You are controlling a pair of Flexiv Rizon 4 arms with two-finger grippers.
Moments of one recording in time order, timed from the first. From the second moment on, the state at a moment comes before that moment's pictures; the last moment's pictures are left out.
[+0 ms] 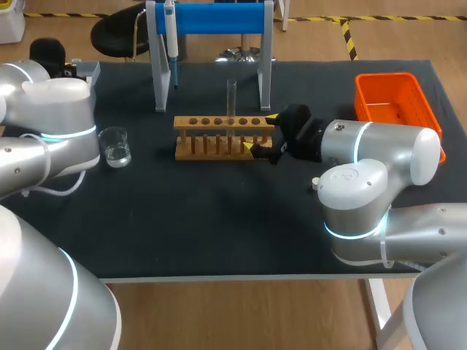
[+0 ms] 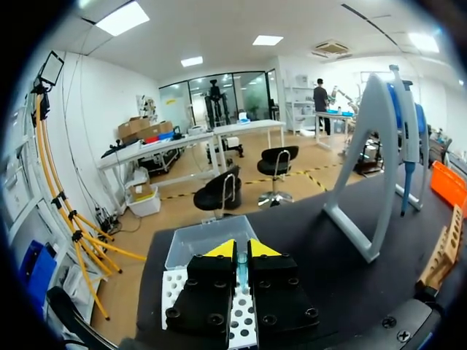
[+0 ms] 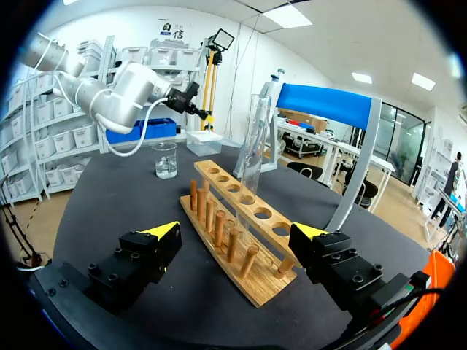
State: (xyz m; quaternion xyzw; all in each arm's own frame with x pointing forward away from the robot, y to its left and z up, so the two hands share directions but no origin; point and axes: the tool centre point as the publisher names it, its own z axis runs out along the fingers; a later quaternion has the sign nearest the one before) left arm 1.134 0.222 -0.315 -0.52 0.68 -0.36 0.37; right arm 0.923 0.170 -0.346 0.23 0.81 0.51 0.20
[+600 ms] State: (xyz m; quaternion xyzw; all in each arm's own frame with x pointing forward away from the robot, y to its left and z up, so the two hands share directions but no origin) left arm 1.112 0.163 -0.268 -0.42 0.73 -0.38 0.38; right arm 0.923 0.170 -0.346 0.23 0.81 0.51 0.20
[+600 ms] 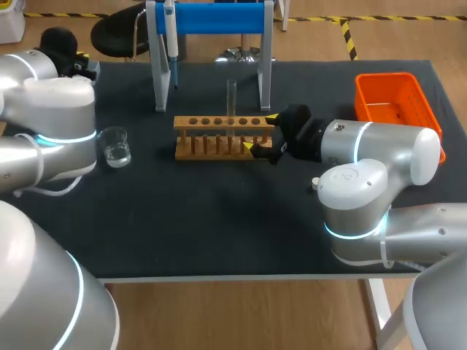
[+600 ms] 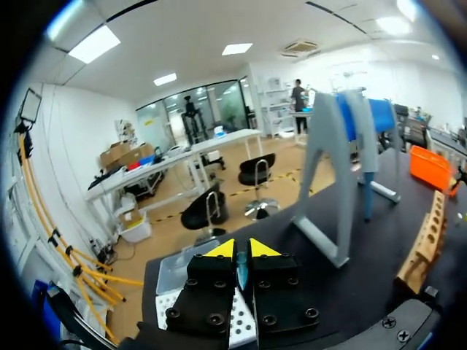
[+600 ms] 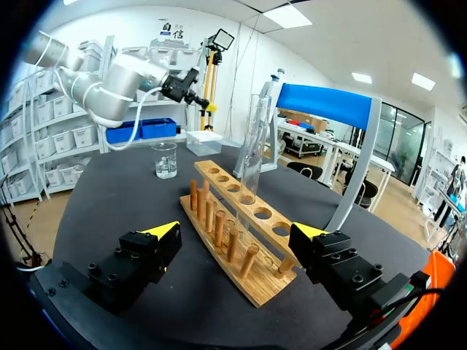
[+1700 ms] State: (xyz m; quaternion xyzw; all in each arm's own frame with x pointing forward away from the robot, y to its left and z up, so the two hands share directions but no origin) left arm 0.970 0.026 -0.212 -0.19 0.86 -0.42 0.20; right arm 0.923 0.170 -0.346 0.23 0.81 0.51 0.20
